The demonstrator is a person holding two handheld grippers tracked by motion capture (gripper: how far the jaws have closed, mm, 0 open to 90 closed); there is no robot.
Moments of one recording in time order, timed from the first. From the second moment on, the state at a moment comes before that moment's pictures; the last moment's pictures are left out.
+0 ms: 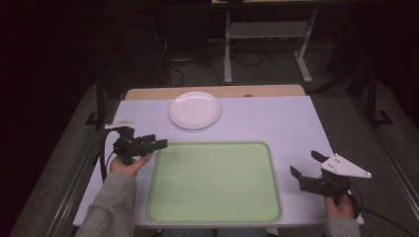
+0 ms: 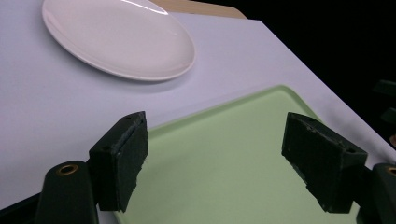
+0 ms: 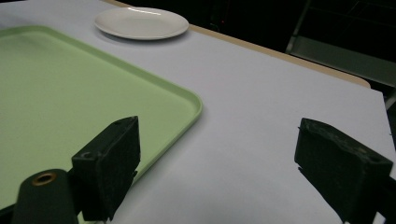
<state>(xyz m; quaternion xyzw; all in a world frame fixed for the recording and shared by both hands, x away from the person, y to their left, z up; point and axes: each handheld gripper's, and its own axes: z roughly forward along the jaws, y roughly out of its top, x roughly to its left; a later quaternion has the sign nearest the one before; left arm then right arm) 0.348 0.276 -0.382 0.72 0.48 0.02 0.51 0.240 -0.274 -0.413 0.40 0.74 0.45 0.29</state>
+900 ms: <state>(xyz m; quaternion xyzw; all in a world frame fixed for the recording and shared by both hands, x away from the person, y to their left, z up) 0.446 0.275 -0.387 0.62 0.60 -0.01 0.50 0.245 -0.270 -0.414 0.40 0.75 0.45 0.29</state>
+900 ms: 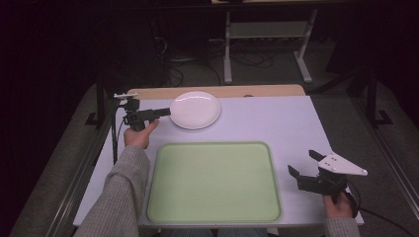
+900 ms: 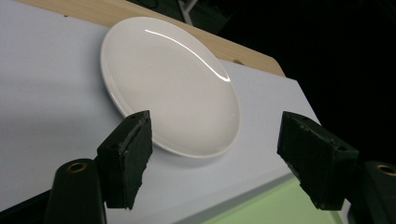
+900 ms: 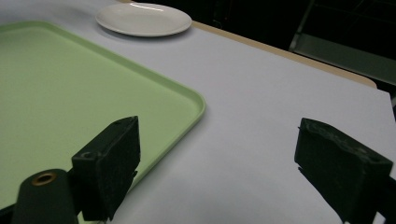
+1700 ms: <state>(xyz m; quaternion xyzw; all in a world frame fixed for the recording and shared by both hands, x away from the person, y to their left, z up) 0.487 0.258 -0.443 0.51 0.73 -0.07 0.46 0.246 -0.270 -0.412 0.40 0.75 0.45 0.28</state>
